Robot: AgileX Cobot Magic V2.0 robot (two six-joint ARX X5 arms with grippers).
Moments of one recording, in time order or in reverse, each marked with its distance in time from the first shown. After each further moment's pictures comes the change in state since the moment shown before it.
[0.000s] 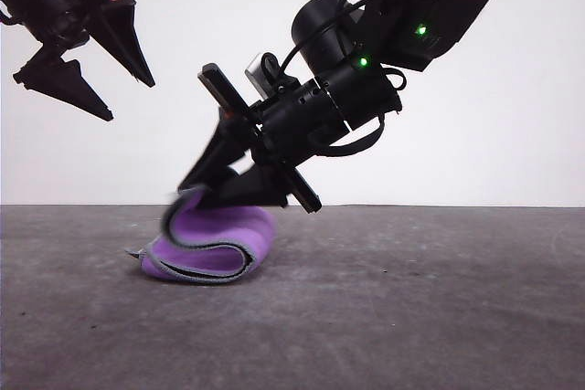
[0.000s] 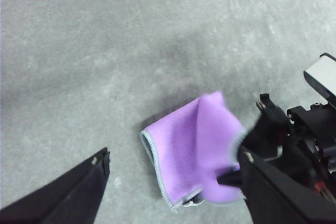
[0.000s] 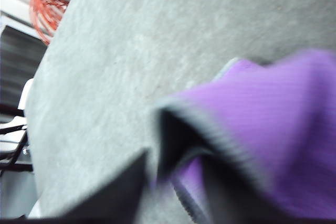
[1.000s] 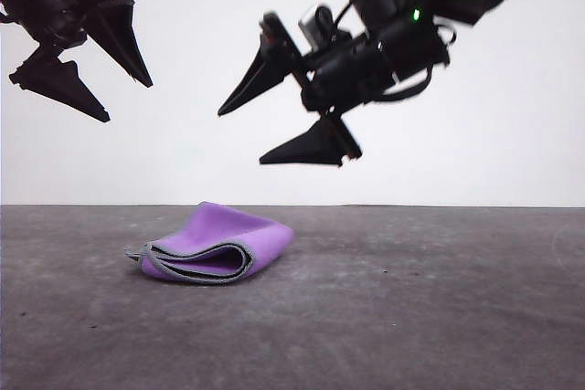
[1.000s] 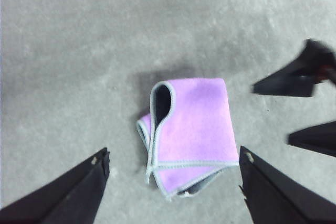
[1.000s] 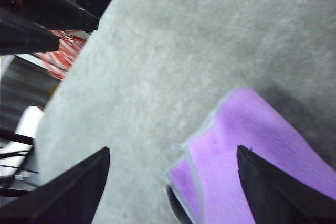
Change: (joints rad) left_arx 0.000 -0.010 0.000 -0.043 0.000 0.000; right_arx -0.127 -0.162 0.000 -0.102 -0.012 -0.084
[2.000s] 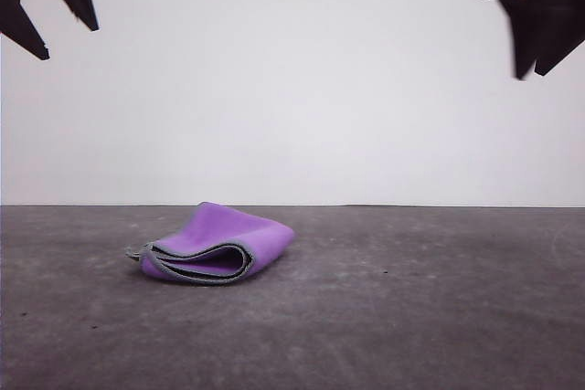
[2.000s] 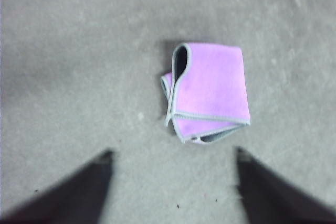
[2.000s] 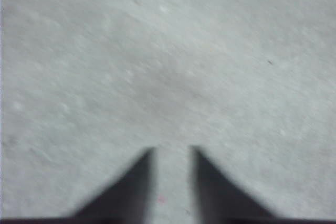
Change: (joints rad) left_arx 0.002 -0.209 0.000 -0.184 -0.183 0.017; right_arx -0.260 -0.483 0.000 -0.764 0.747 -0.594
